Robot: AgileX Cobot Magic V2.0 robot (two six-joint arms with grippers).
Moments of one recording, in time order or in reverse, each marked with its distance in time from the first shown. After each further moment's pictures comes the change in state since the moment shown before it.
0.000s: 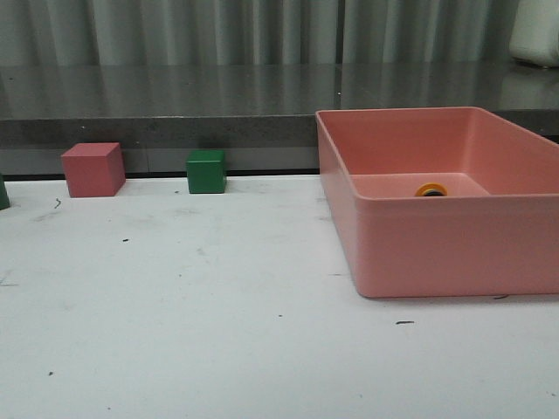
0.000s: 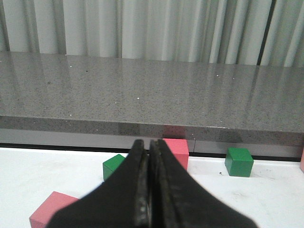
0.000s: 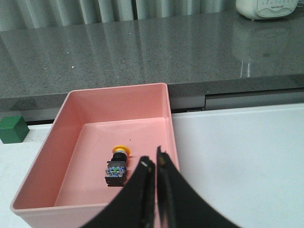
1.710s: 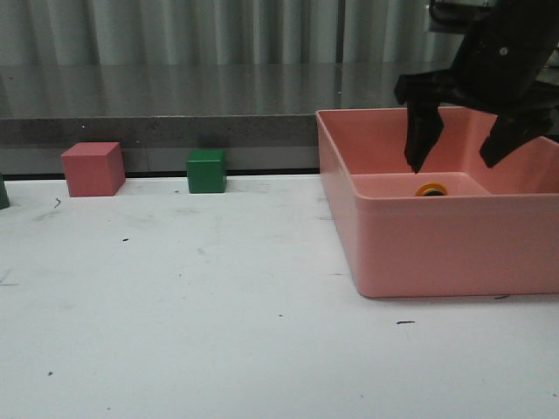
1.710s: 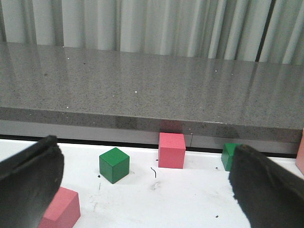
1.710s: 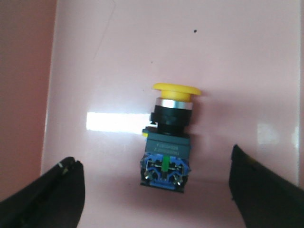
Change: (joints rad) left arm 0.000 0.000 0.000 -0.022 0.019 0.000; right arm 0.179 1.470 -0.867 0.067 0.288 0.015
